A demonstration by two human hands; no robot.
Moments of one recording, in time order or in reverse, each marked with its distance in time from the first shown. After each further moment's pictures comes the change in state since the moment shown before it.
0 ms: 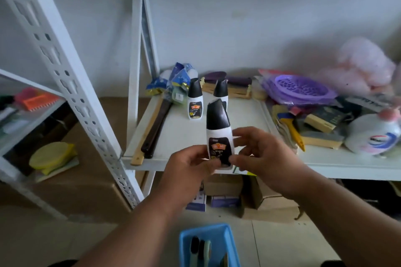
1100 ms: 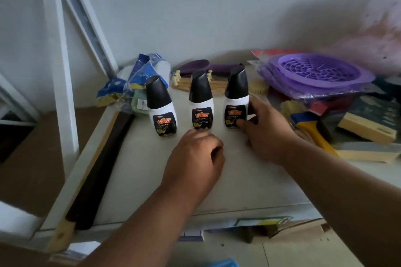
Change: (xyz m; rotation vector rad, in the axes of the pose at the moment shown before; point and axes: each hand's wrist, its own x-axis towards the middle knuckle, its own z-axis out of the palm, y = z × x) left_hand 0.176 -0.042 0.043 0.920 0.078 0.484; right_hand 0.185 0.126 -0.041 -0.115 0.363 0.117
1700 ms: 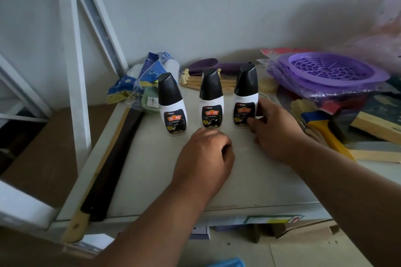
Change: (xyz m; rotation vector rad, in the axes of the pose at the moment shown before) left_hand -0.002 0.003 -0.002 -0.019 0.016 -0.011; right_hand 0.002 0.007 0.007 -0.026 0.045 -0.010
